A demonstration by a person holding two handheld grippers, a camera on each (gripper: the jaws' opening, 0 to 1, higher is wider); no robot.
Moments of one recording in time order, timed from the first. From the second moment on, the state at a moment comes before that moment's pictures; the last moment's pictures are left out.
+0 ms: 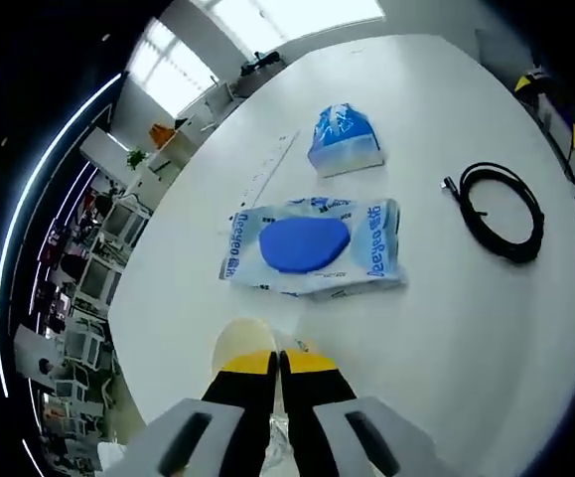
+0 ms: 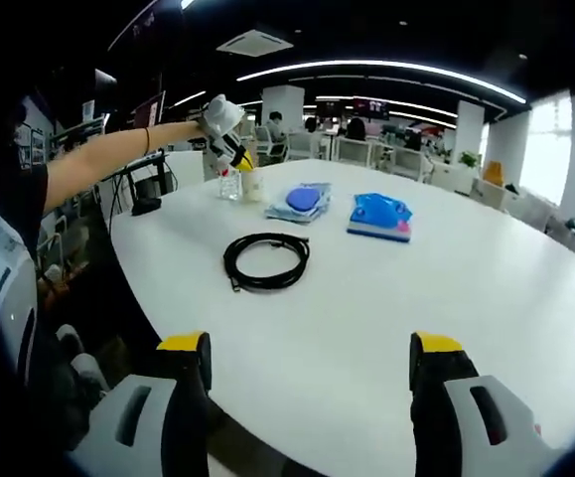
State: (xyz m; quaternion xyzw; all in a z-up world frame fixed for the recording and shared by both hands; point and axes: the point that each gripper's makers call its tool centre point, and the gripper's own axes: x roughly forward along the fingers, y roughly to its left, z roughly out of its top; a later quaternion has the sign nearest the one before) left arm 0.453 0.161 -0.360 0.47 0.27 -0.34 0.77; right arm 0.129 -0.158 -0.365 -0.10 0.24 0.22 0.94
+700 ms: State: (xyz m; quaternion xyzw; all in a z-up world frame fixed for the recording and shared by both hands) left arm 0.439 0.154 -0.337 0.43 0.23 -0.35 0.80; right arm 0.130 -0.165 -0.351 -0.12 0.24 0.22 0.94
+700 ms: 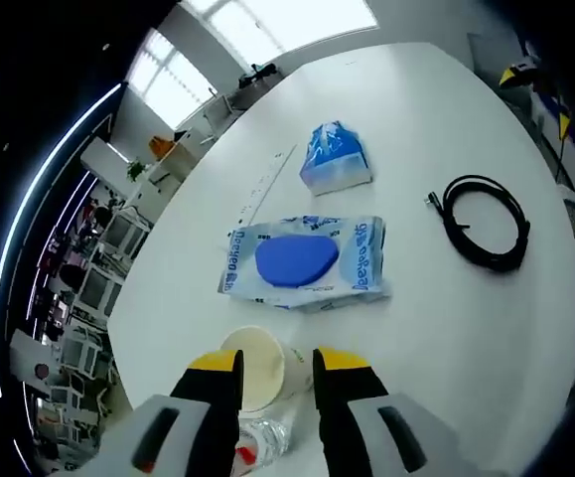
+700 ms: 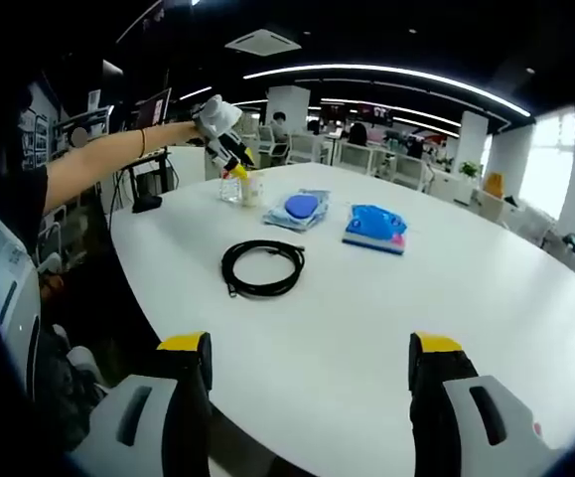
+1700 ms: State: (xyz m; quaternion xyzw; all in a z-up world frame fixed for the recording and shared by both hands) left arm 0.400 0.085 -0.390 0.59 0.15 -0.42 0.68; right arm 0.128 -0.157 -0.360 -0.12 0.24 0.22 0.94
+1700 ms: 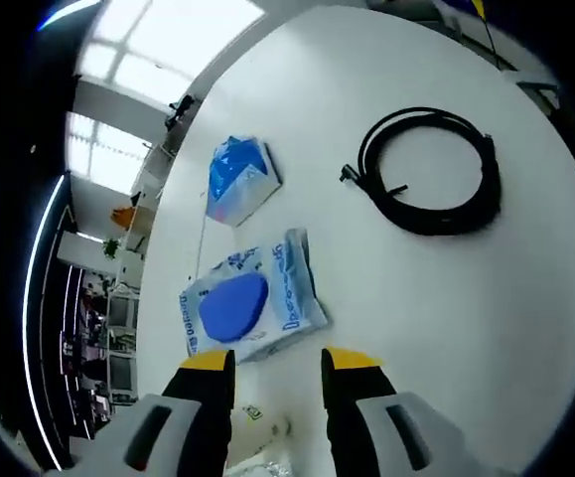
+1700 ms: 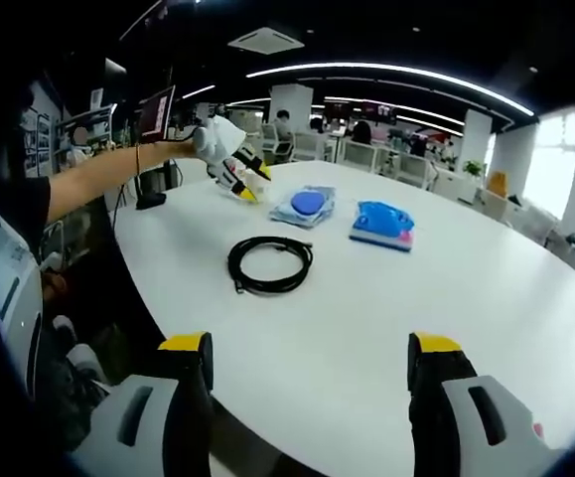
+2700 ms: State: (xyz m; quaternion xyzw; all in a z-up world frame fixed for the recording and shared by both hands) left arm 0.407 0.083 -0.407 0.57 0.16 -0.43 0.68; right arm 0.230 -0.101 -0.340 -0.11 0.22 0.29 0.93
